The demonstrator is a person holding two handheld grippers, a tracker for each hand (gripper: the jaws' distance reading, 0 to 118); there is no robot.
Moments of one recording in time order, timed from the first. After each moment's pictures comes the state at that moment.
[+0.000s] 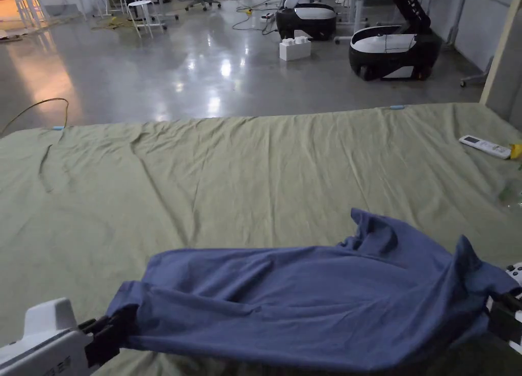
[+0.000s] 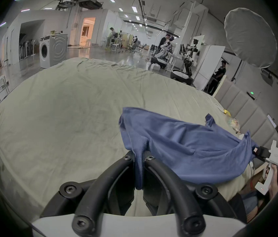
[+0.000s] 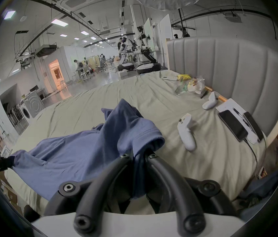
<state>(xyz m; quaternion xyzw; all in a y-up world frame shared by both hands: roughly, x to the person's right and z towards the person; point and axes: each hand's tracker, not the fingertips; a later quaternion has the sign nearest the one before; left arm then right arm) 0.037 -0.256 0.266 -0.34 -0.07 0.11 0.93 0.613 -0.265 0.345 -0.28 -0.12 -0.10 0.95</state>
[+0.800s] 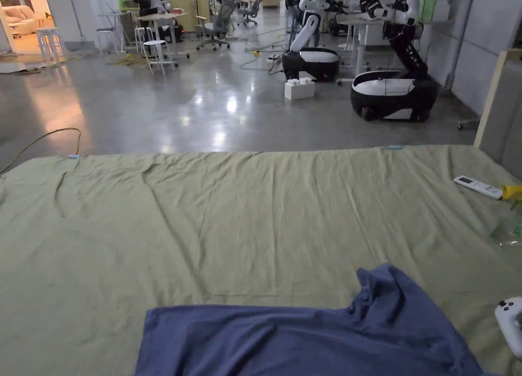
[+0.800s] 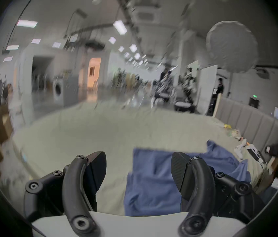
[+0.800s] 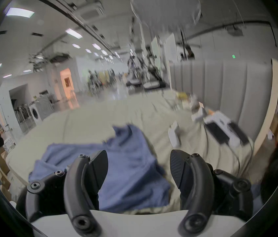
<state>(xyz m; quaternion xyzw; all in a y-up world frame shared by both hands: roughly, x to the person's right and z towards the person) 0.042 -0.202 0.421 -0.12 -0.03 0.03 0.99 0.586 -0.227 0.476 -0.15 -0.08 -0.06 0.98</state>
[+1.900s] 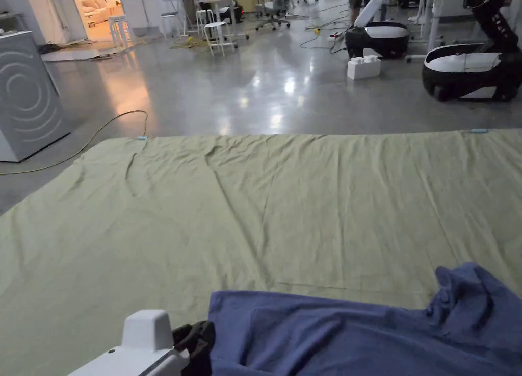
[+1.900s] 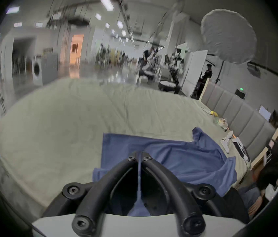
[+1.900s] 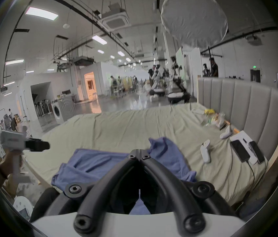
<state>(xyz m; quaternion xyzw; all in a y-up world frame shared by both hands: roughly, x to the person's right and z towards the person) 0.064 -0.251 0.279 -0.30 -0.11 0.10 0.94 0.519 -0.197 0.455 -0.17 0.01 -0.05 0.98</state>
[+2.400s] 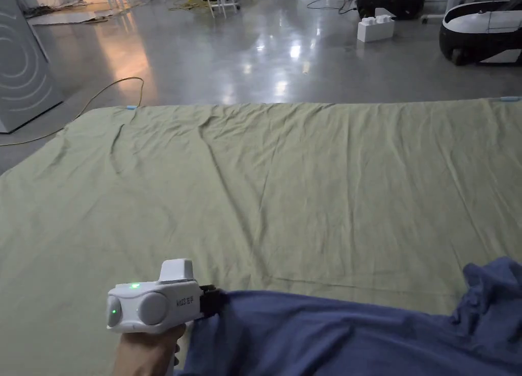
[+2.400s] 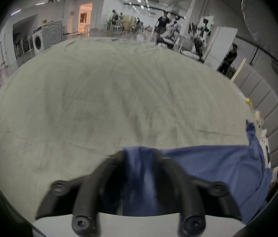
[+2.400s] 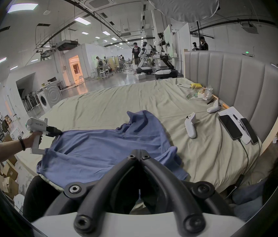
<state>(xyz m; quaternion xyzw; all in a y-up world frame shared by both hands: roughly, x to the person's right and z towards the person) 0.051 -0.374 0.063 -0.44 -0.06 0.06 0.89 0.565 -0.229 0.442 -0.25 -0.04 -0.06 0.96</state>
